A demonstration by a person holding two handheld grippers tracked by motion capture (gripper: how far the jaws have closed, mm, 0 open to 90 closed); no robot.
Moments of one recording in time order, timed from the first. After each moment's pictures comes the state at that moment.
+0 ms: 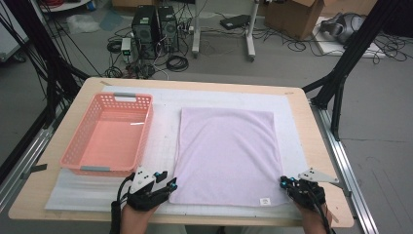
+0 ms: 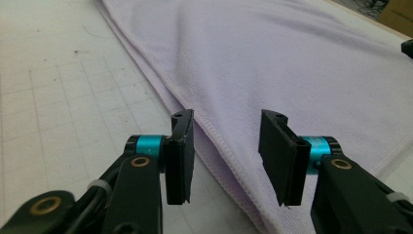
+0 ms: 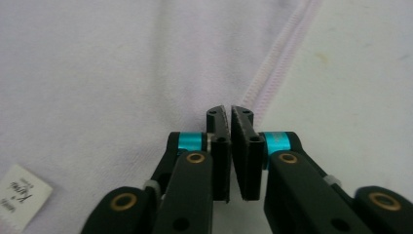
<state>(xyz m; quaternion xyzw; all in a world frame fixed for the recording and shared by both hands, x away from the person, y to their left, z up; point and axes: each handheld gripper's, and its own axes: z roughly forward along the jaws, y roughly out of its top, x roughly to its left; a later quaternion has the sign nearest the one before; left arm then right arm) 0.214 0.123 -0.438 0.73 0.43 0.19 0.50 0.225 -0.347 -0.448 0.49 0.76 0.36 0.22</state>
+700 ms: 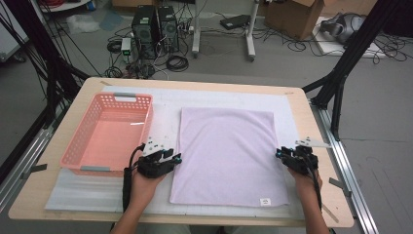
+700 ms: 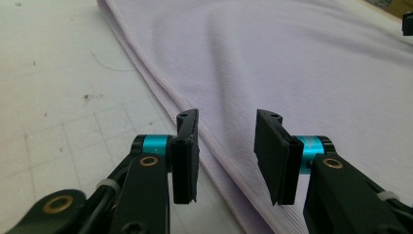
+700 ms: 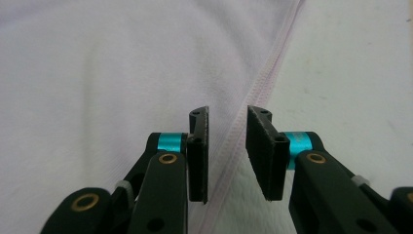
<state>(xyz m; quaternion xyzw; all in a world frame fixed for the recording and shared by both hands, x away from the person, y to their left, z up) 0.303 0.114 -0.439 0.74 0.44 0.17 0.47 0.324 -0.351 -0.443 0.51 0.74 0.38 0.21</state>
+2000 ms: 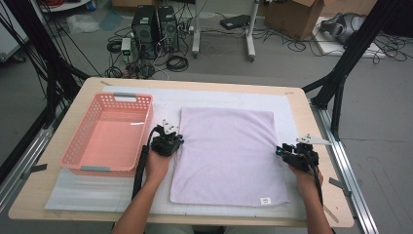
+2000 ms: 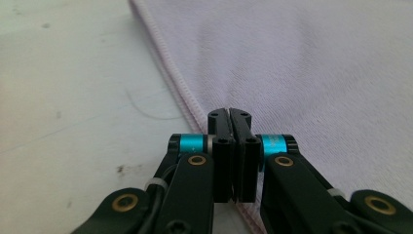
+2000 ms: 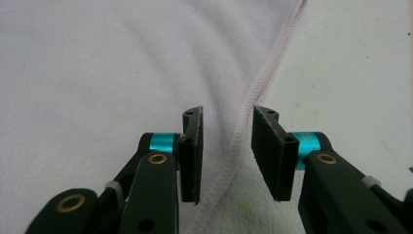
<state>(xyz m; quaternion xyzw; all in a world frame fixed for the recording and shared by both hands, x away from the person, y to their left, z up) 0.369 0.090 -0.448 0.76 0.47 0.23 0.39 0.330 -0.361 -0.444 0.49 0.74 0.40 0.22</state>
